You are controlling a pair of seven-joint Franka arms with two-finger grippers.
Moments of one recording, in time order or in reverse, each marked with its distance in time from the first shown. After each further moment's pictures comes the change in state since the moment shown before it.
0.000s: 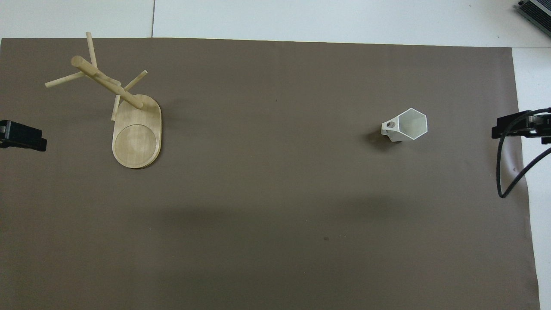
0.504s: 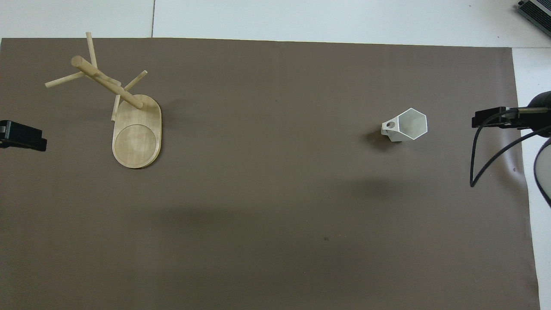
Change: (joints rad) left arm 0.000 0.000 0.000 0.000 0.000 0.000 0.000; right arm 0.004 0.021 0.008 -0.154 0.002 0.241 -0.008
